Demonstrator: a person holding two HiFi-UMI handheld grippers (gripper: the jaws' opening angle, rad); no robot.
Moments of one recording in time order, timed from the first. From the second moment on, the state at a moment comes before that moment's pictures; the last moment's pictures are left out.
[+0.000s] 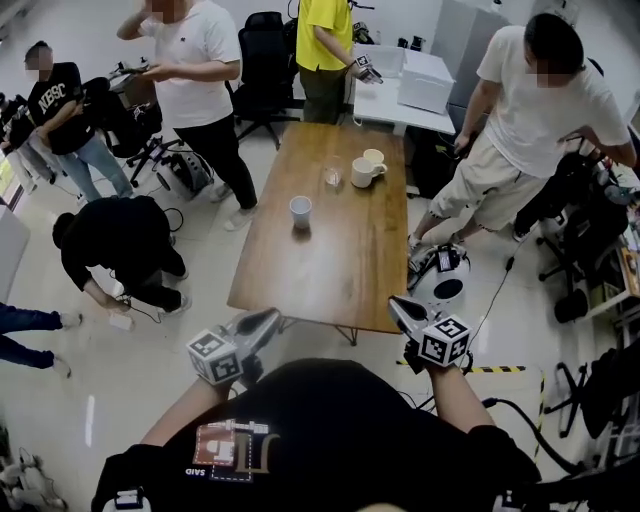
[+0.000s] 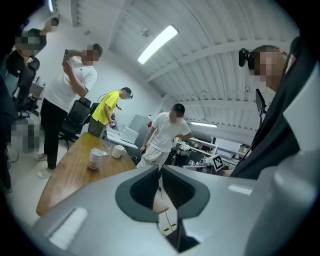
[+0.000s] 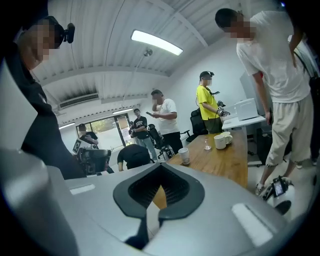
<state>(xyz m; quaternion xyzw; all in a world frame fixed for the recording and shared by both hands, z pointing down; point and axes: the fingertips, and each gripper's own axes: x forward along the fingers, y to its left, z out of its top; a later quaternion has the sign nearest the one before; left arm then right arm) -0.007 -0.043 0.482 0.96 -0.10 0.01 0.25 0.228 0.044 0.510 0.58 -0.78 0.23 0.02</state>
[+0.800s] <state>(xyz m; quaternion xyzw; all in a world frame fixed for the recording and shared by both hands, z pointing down) -0.025 -0.058 0.493 0.95 -0.07 0.01 0.30 0.202 0.047 0.513 0.61 -0.76 0.24 0.02</state>
